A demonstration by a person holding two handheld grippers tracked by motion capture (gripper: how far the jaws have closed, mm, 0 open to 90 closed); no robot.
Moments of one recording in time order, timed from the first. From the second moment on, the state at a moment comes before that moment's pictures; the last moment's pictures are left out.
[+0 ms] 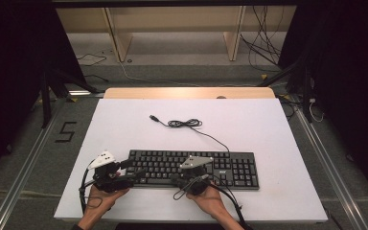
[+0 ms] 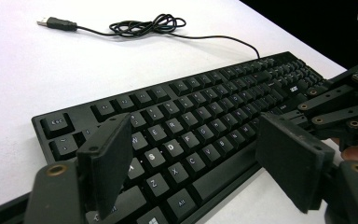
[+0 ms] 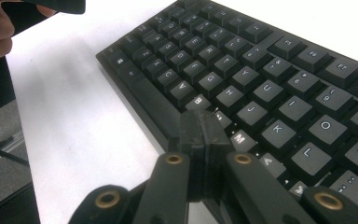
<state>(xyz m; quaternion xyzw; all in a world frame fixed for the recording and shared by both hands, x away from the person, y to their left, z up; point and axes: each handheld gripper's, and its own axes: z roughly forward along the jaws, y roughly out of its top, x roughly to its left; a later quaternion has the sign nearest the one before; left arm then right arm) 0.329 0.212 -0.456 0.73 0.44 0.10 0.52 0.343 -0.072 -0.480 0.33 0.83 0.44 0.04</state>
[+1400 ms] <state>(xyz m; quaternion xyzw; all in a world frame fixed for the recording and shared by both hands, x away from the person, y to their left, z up) 0.328 0.218 -0.460 0.73 0.44 0.10 0.51 0.345 -0.075 -0.477 0.35 0.82 0.45 0.05</state>
